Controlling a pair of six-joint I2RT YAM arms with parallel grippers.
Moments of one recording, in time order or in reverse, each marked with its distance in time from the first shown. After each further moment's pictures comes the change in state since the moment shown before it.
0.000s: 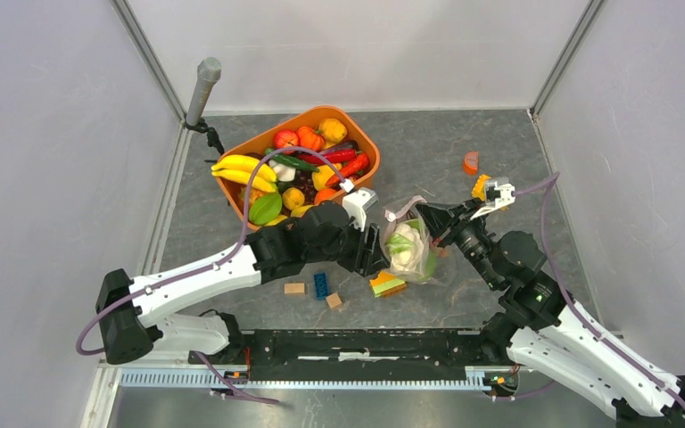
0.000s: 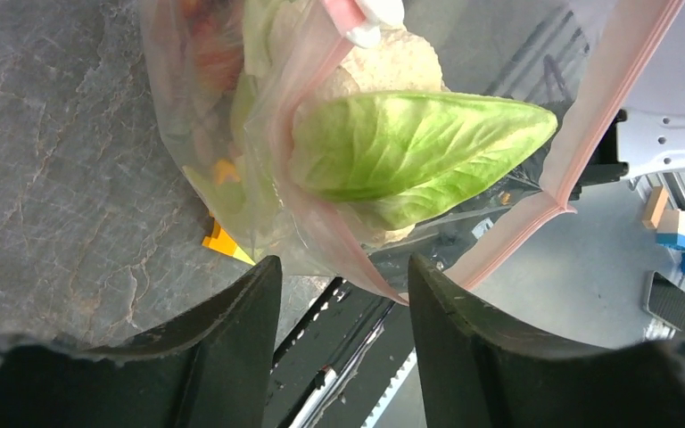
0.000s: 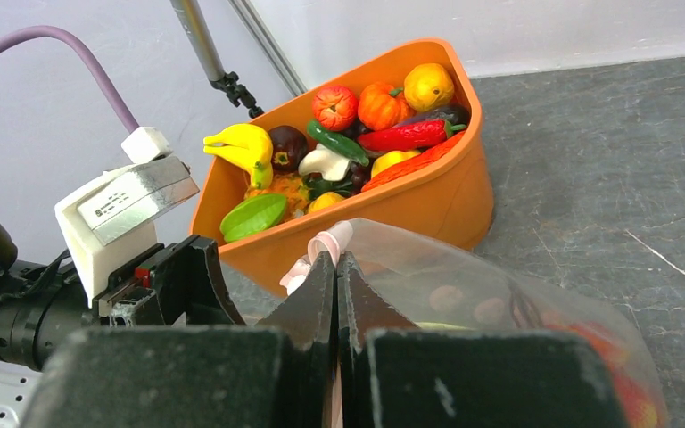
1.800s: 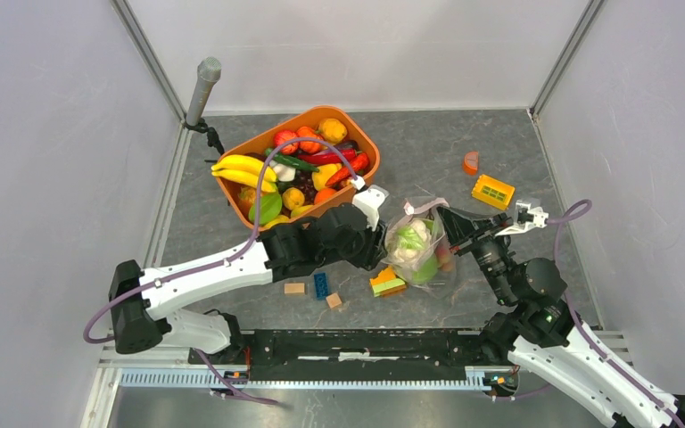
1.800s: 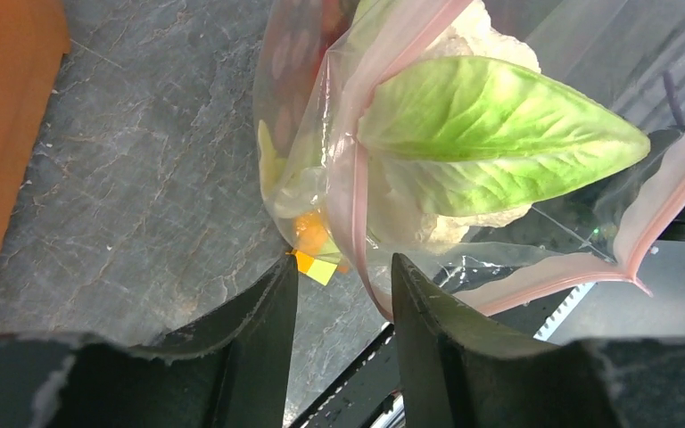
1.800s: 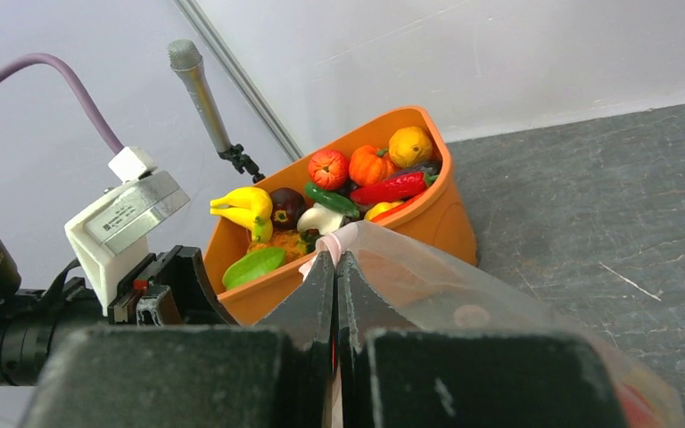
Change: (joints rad) left arm -0.082 0.085 0.127 -0.105 -0.274 0.110; right arm 0.000 -0.213 -0.145 0.105 0.086 -0.014
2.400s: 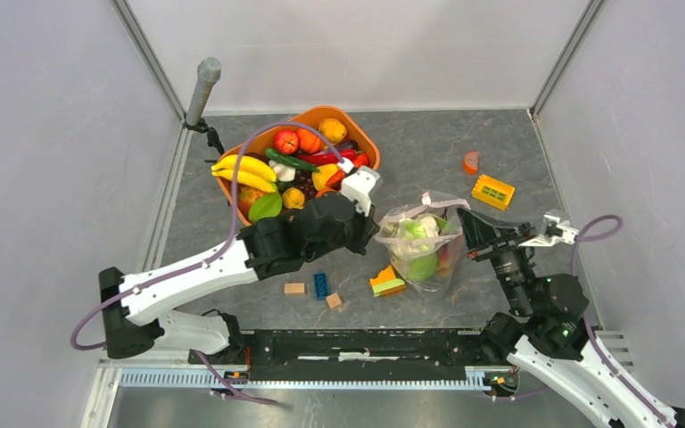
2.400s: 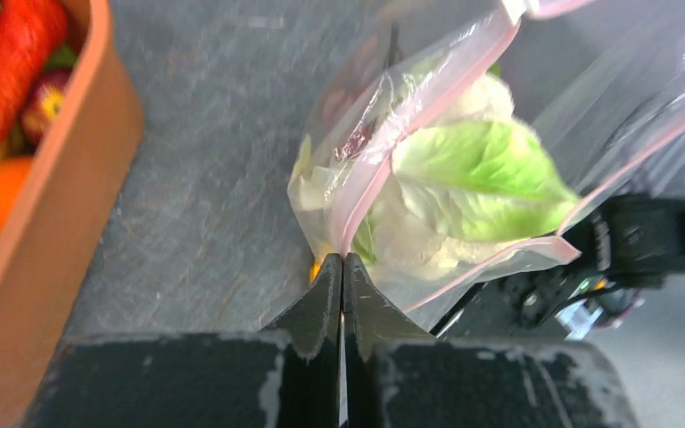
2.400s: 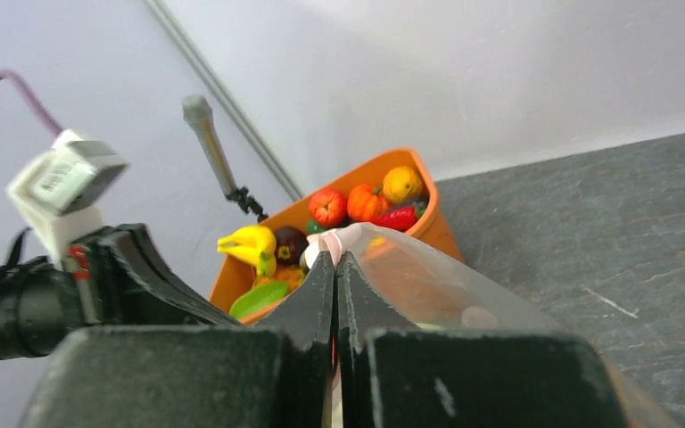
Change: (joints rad) left arm 0.003 -0.028 0.090 -0.037 -0.086 0.069; right arm 0.000 -0.109 0.000 -0.042 0.047 -0.008
